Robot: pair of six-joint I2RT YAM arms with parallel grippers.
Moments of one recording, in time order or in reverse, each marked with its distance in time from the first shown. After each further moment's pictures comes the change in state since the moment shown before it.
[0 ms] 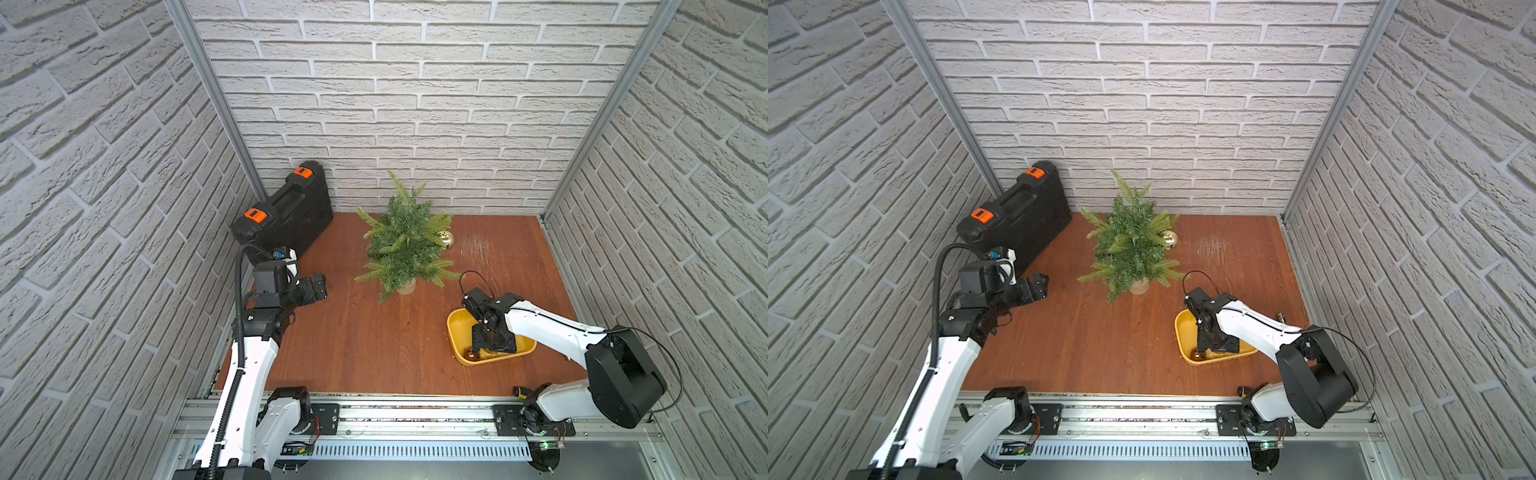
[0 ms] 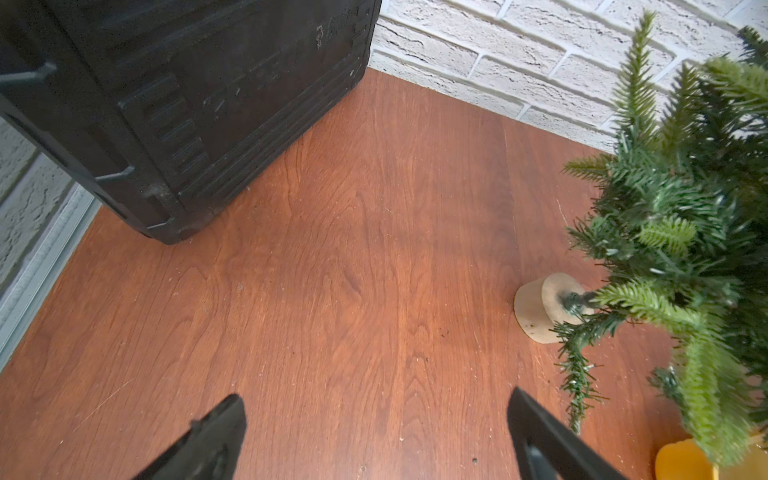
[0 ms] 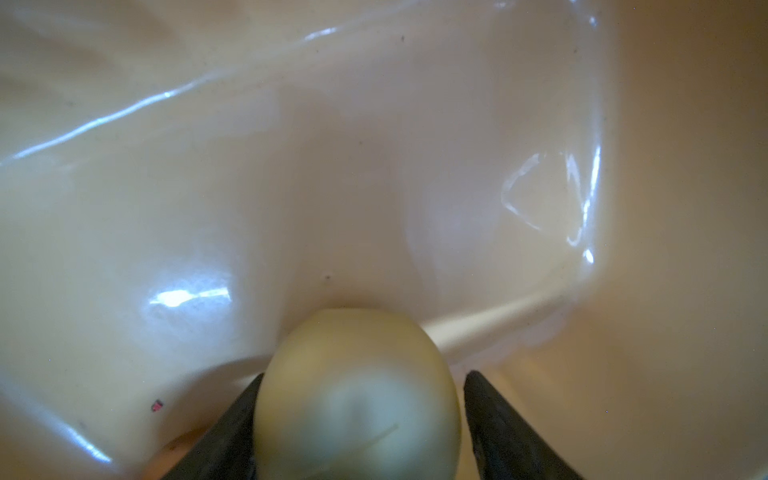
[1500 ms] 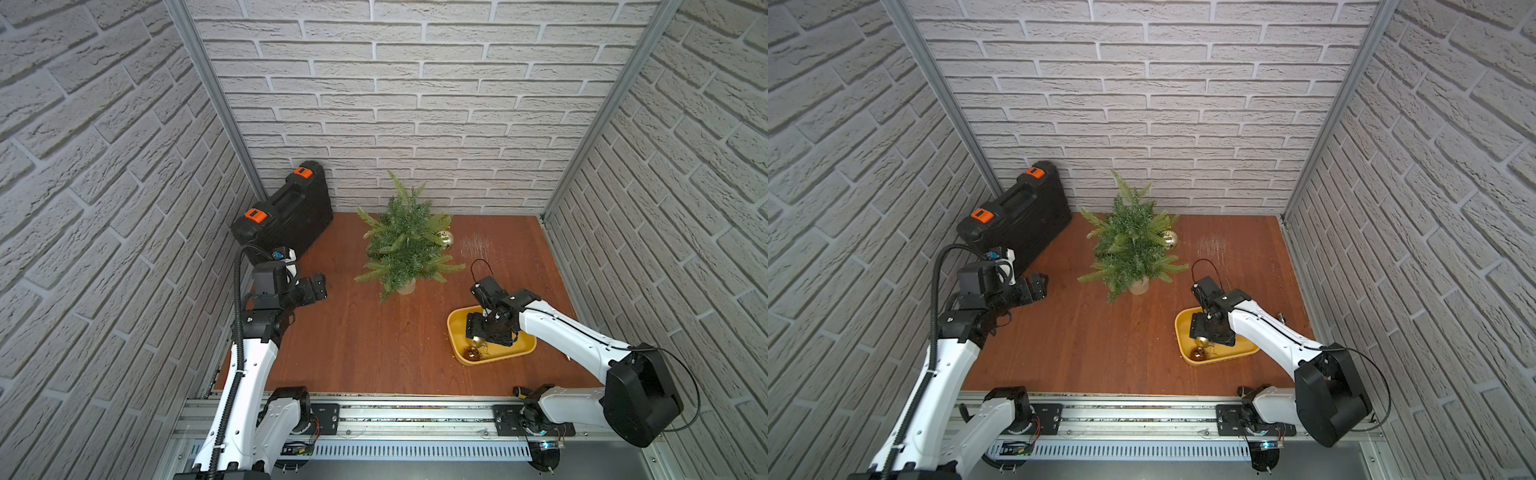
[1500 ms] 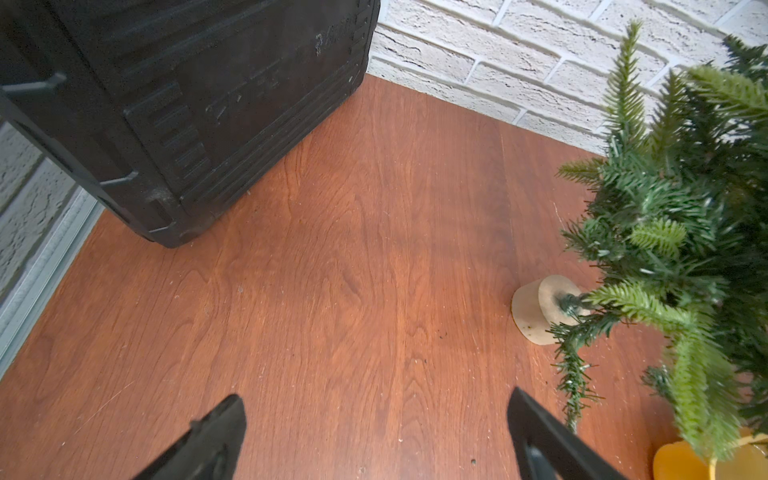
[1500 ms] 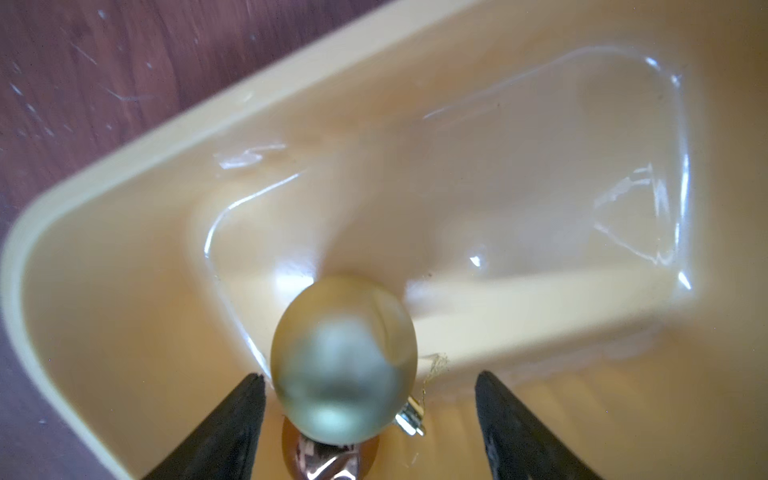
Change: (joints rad) left arm -0.001 -0.012 0.000 0.000 0.000 0.000; right arm -0.047 -0.089 0.047 0.041 -0.174 -0.031
